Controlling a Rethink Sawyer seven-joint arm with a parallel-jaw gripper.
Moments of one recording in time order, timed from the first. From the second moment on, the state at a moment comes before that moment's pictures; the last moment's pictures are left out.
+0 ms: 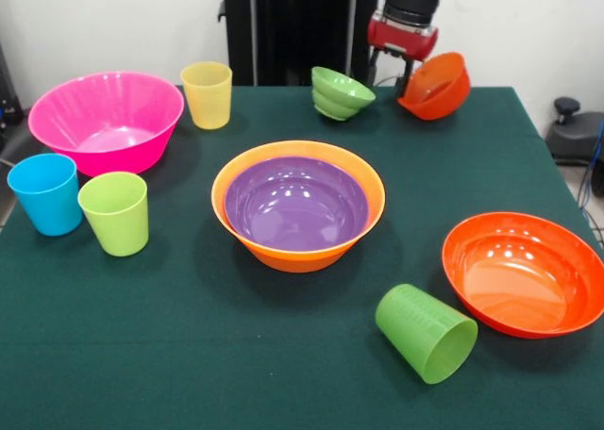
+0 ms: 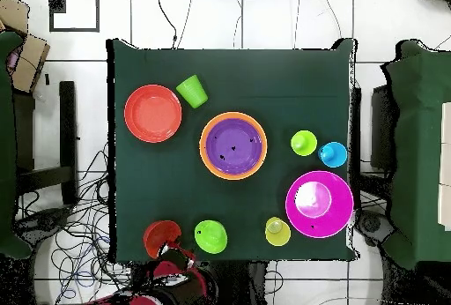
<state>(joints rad) 0.34 -0.38 -0.26 2.27 -0.03 -0.42 2.53</state>
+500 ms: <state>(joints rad) 0.33 -0.49 -0.25 2.26 -0.01 -0.35 2.53</state>
